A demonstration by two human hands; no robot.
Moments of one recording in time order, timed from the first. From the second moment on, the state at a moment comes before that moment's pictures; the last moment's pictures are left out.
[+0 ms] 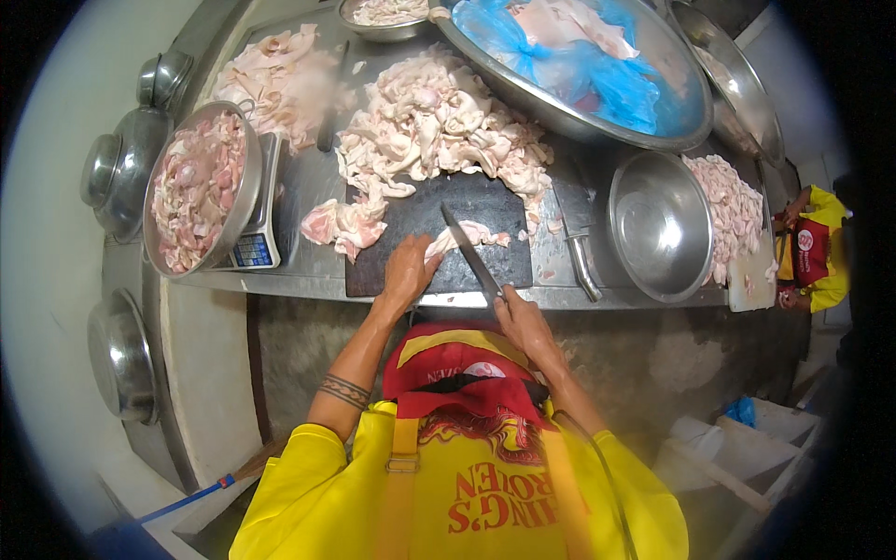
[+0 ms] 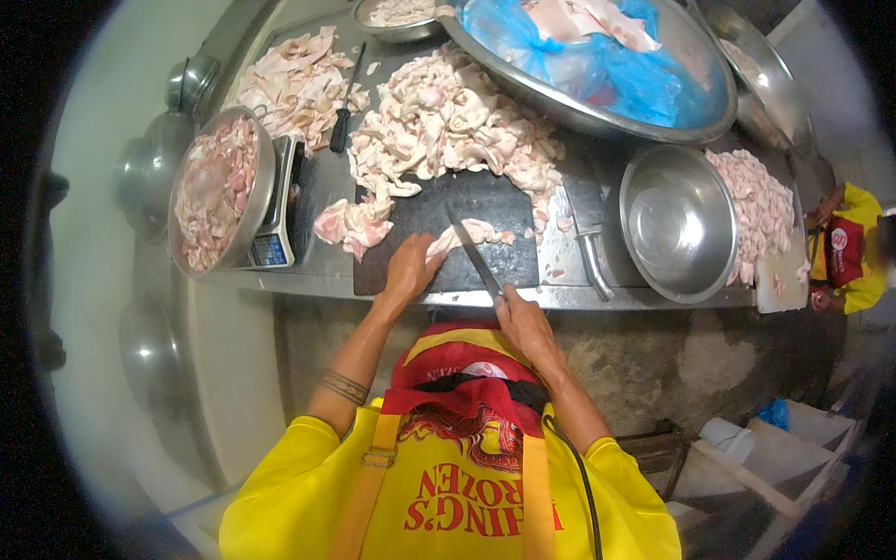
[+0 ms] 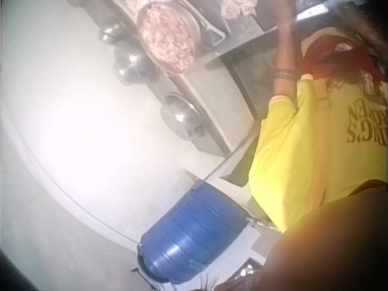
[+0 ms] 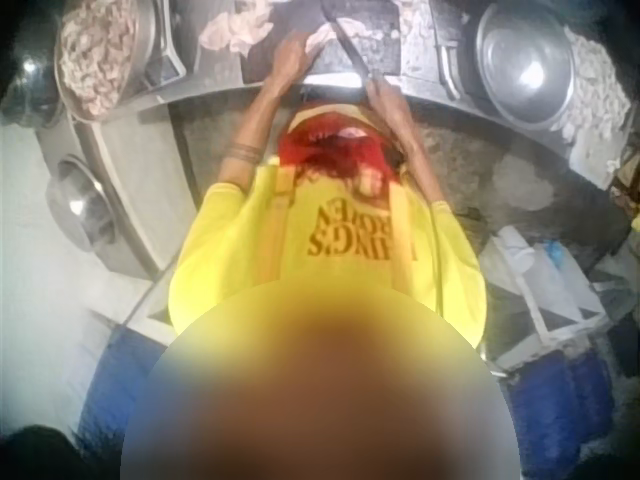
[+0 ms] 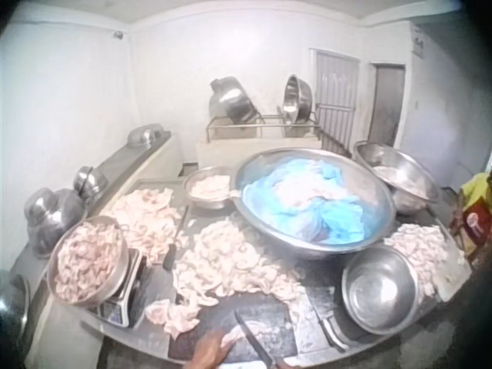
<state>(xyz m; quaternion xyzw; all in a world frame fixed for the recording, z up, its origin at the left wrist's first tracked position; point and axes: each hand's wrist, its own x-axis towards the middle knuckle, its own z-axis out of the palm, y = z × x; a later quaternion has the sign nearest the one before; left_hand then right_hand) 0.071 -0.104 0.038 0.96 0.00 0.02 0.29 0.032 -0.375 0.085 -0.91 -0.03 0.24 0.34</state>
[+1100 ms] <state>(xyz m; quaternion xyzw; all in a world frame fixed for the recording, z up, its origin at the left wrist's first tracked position) 0.056 -0.102 0.066 0.95 0.16 -0.07 0.26 0.046 -0.371 0.082 -0.82 0.12 0.32 0.46</state>
